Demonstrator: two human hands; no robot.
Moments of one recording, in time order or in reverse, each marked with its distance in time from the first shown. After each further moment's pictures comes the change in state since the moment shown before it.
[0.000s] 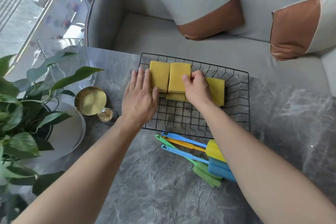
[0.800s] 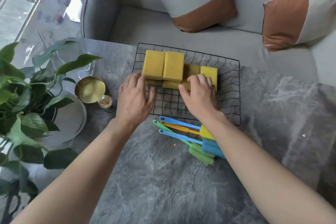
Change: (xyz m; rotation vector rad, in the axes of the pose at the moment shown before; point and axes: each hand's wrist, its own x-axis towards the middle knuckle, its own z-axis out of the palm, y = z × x) left_hand -0.055 0.013 -0.038 -0.085 0.028 0.079; right_hand -0.080 0.021 -0.033 -0.578 0.045 -0.282
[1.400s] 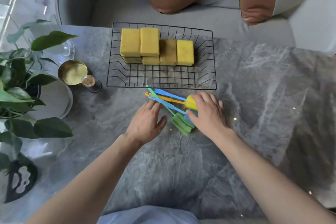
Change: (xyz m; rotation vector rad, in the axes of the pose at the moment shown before) left_hand -0.127 0.060 0.041 -0.131 -0.355 0.296; right_hand -0.162 0.076 -0.011 -0.088 -0.132 0.044
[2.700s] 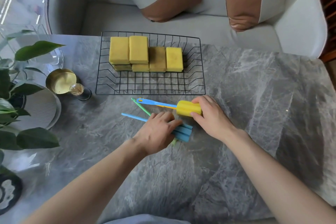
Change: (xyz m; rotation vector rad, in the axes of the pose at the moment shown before) left_hand 0.016 0.050 0.008 0.135 -0.219 0.253; right_hand -0.004 0.038 -0.043 0.293 -0.066 -0.093
